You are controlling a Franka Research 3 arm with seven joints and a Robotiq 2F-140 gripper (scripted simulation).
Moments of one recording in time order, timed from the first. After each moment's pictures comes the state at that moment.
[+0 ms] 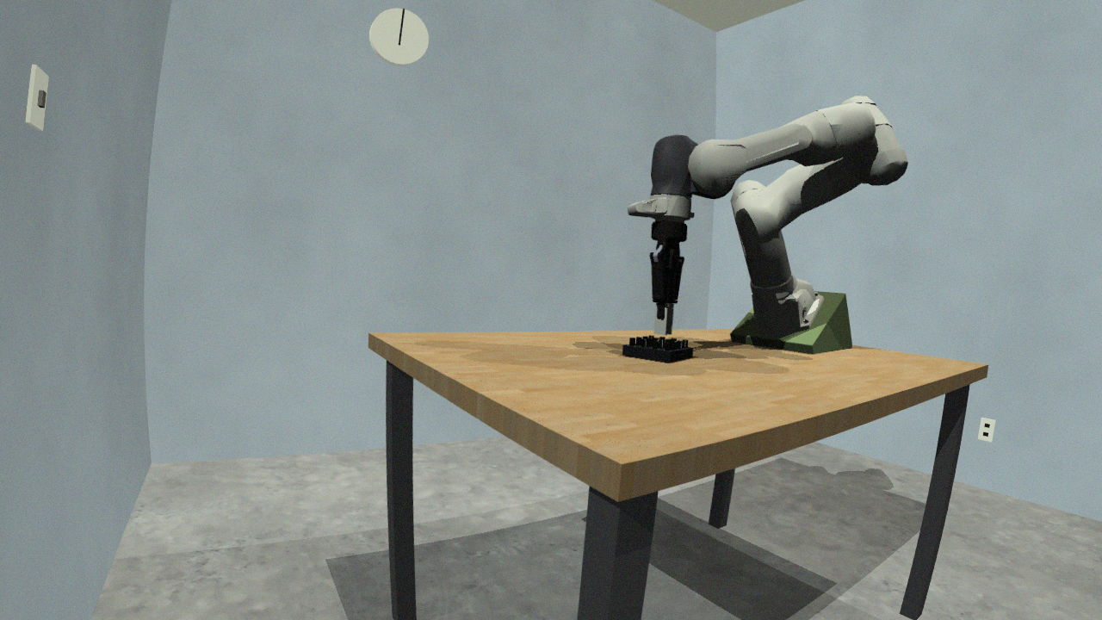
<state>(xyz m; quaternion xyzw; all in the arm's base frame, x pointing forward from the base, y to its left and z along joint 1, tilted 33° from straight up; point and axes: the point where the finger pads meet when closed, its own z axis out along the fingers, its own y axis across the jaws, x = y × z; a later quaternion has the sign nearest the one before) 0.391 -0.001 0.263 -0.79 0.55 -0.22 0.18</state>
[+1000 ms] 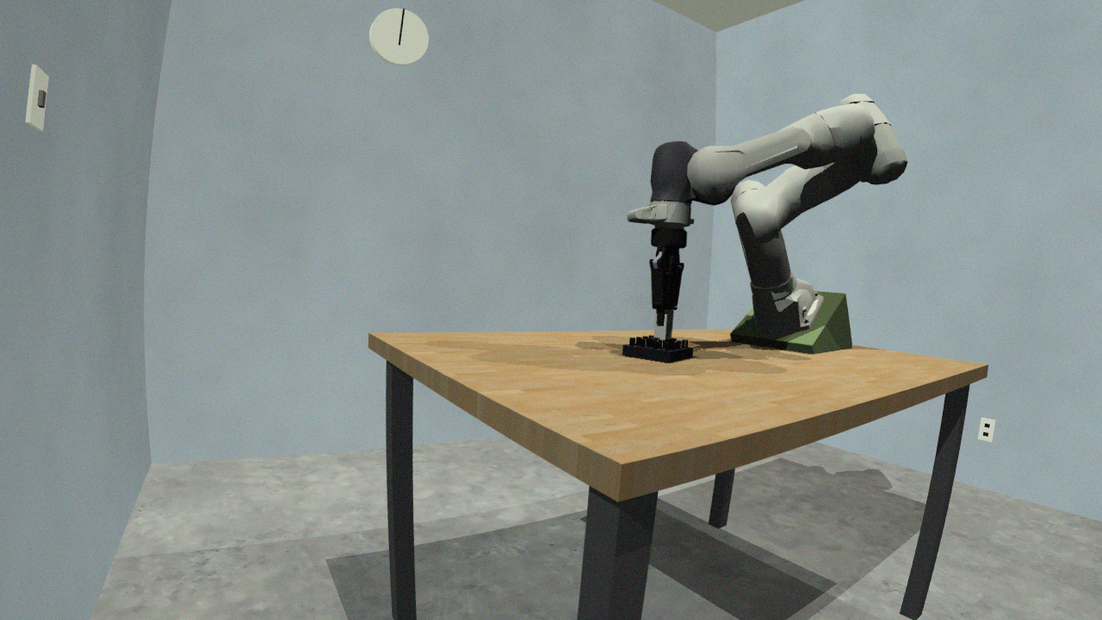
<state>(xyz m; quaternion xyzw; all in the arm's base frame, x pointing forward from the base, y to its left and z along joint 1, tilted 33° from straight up) 0.398 0.000 0.251 -0.79 0.55 -0.22 0.18</state>
